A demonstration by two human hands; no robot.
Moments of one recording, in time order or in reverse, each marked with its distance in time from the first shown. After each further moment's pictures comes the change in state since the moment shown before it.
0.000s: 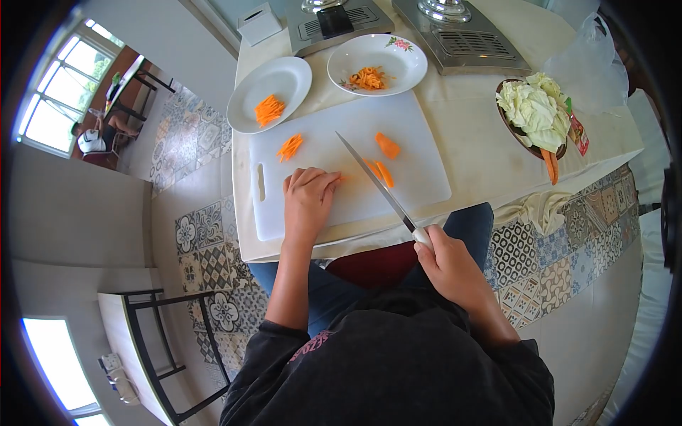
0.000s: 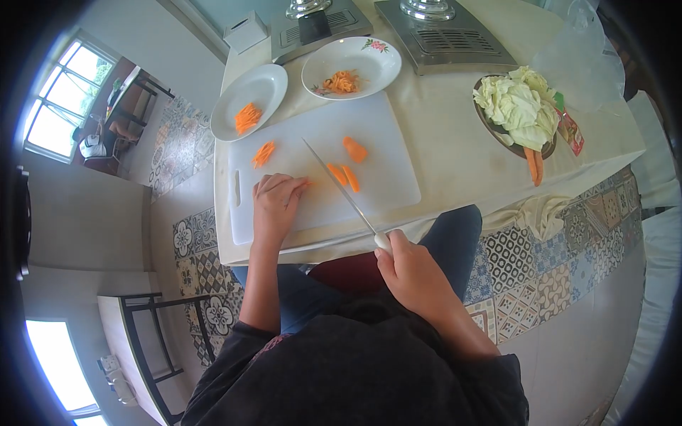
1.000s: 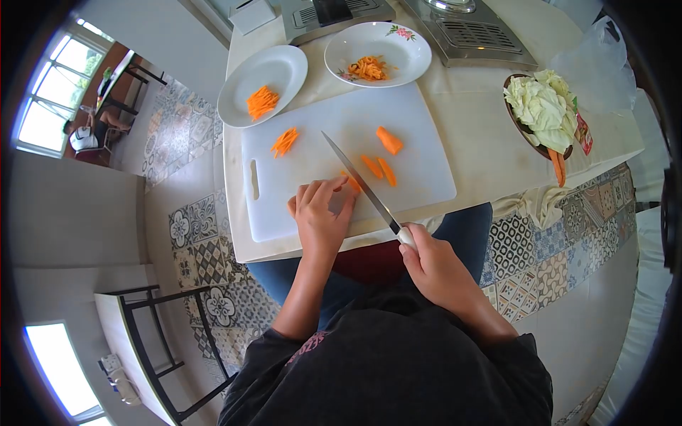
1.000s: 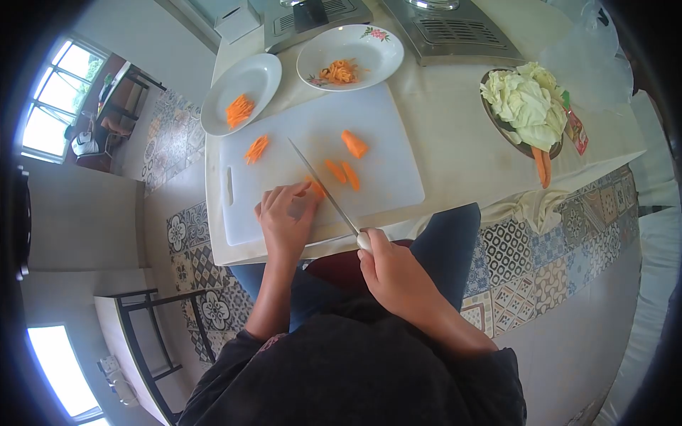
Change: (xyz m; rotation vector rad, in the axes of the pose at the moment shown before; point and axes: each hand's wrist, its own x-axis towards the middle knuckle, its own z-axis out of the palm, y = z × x) left_hand -0.026 0.029 0.016 -0.035 0.093 -0.173; right_hand 0.013 -0.012 0.018 0.040 -0.056 -0.063
